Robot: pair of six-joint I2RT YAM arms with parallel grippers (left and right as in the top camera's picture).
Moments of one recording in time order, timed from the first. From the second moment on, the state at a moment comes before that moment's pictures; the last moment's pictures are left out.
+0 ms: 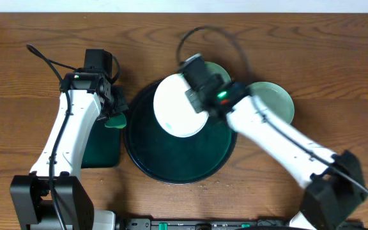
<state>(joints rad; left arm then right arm) -0.02 1.59 1.26 -1.02 -0.08 -0.36 0.69 1.77 1.50 -0.75 0.25 0.15</state>
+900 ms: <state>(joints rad) -0.02 1.59 1.26 -1.01 -0.08 -0.36 -0.15 1.66 1.09 -0.65 -0.04 0.32</state>
